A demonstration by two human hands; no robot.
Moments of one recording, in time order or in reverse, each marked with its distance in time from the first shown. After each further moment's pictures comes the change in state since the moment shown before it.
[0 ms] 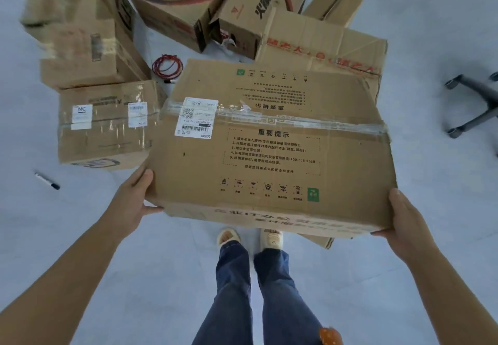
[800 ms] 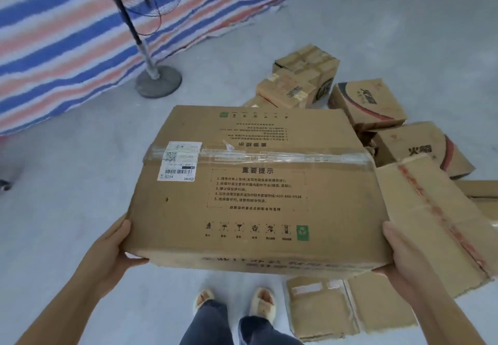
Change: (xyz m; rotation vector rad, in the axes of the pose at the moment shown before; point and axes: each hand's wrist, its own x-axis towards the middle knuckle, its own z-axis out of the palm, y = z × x) left_hand -0.353 -0.189 0.038 -0.740 0.719 0.133; right_hand -0.033 -0.103 0.027 -0.388 -0.875 -0.322
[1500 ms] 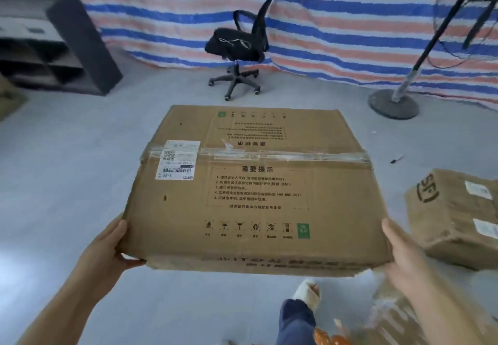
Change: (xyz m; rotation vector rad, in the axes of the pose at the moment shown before) left_hand -0.450 -0.281 -0.186 -0.577 0.915 0.107; right_hand -0.211 0.097 0.179 -0.488 -0.923 -0.010
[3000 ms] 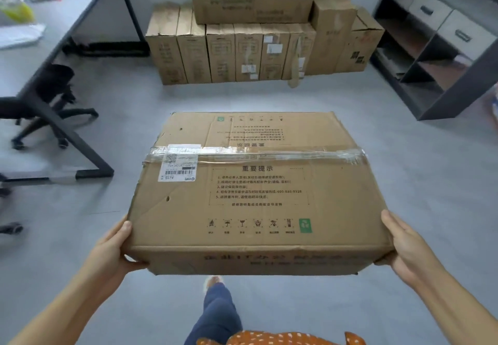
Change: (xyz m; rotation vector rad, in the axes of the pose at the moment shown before) left_hand -0.043 -0.066 -0.617 -0.719 1.149 -0.041; right_hand -0.116 0.175 0.890 -0.828 -1.074 -0.042
